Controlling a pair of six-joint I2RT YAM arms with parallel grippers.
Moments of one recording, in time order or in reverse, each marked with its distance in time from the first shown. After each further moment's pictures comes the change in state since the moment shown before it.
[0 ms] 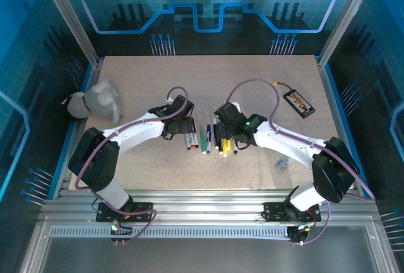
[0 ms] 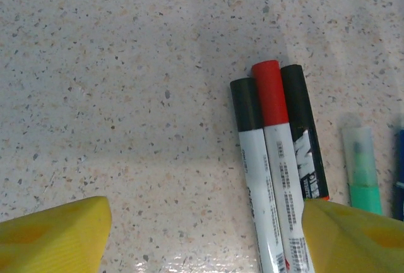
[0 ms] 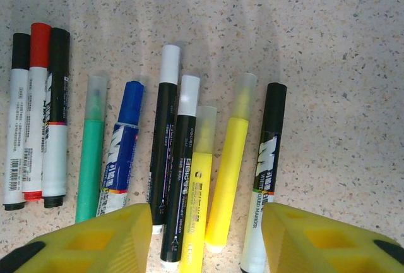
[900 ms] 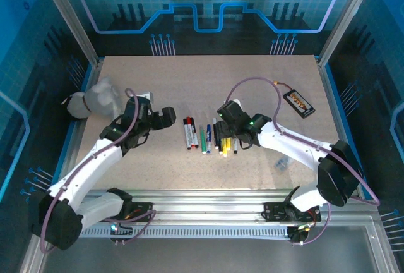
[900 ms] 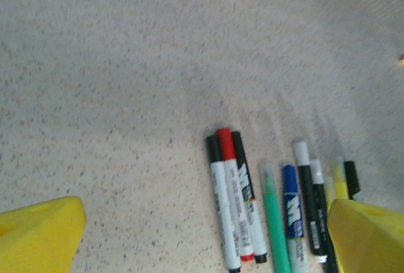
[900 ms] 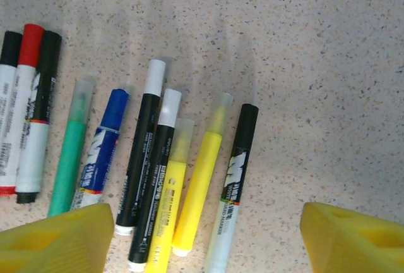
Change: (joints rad) left arm 0.201 -0.543 -0.230 0.106 0.222 0.025; right arm -0.009 -0.042 0.000 -0.013 0.046 -0.119
